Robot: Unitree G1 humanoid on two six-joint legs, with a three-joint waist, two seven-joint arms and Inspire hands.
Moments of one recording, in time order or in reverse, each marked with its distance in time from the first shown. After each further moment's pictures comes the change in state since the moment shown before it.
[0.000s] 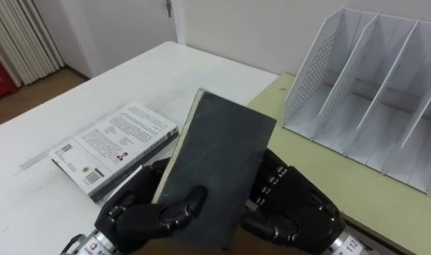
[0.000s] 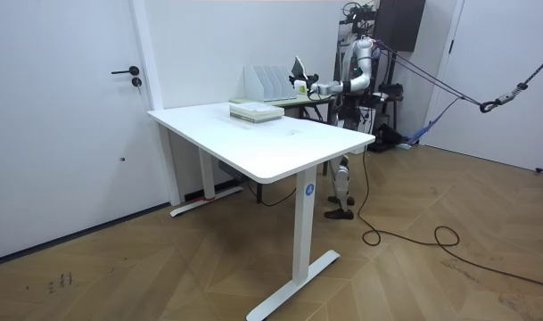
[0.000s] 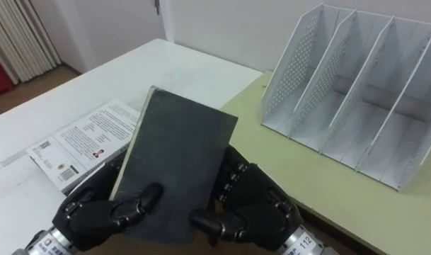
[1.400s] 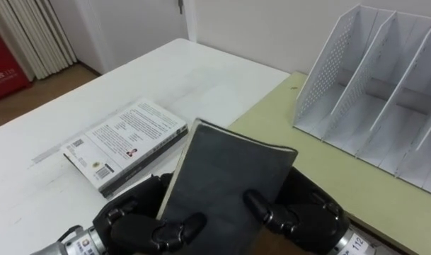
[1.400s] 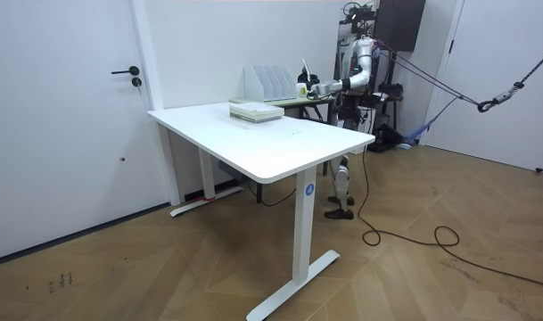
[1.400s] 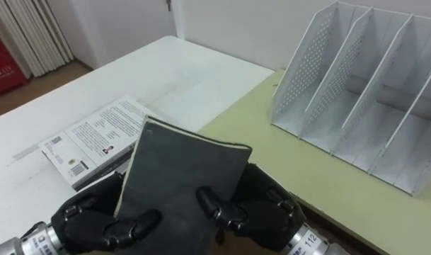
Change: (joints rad) left arm -0.072 0.138 -0.031 0.096 0.011 0.060 -0.187; right arm 0.000 -0.058 0.018 -0.036 0.032 0.056 0.007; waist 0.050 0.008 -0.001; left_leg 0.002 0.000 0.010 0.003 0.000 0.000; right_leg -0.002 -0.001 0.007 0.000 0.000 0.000
